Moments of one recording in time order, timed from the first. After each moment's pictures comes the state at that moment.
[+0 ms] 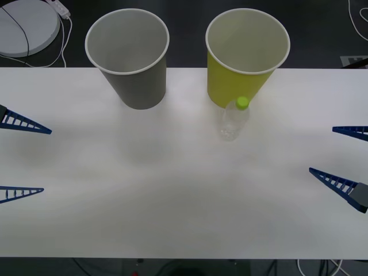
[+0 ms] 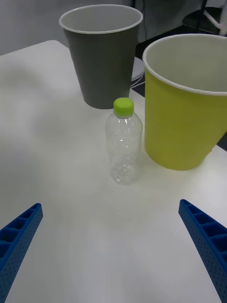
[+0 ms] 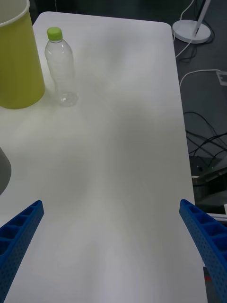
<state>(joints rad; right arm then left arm) 0.63 -1.12 -0.31 -2.10 0.82 -0.65 0.02 0.20 1.26 0.32 -1.89 -0.98 -1.32 0.05</state>
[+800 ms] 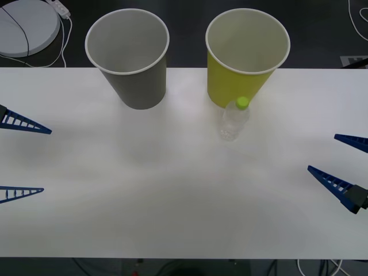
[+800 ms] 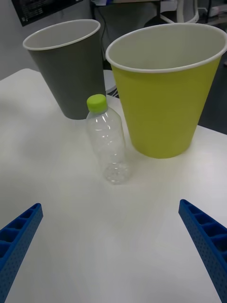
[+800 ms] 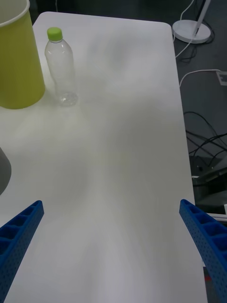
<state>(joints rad) 0.61 -0.97 -0.25 -2.04 0.80 -0.65 0.01 0.20 1.26 0.32 -1.89 -0.98 -1.32 0.05</state>
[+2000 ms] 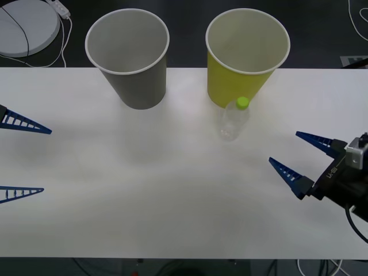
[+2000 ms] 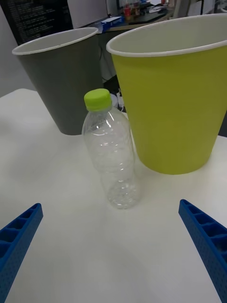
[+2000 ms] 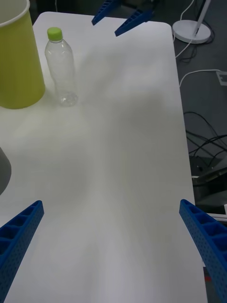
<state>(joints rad) 0.35 -0.73 -0.02 -1.85 0.89 -0.63 0.12 0.20 1.26 0.32 -1.89 -0.98 -1.32 0.05</state>
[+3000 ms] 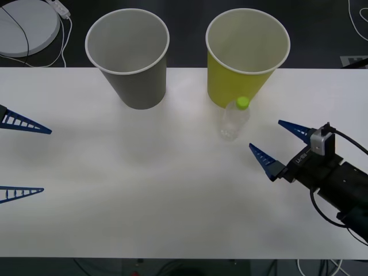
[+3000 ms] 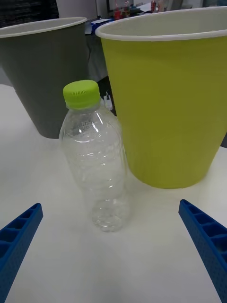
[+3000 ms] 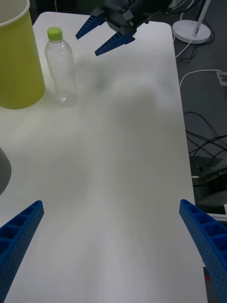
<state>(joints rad) 0.19 -0.58 0.05 -1.76 1.08 -0.54 0.12 0.20 1.26 0.32 -1.89 -0.98 -1.32 0.05</state>
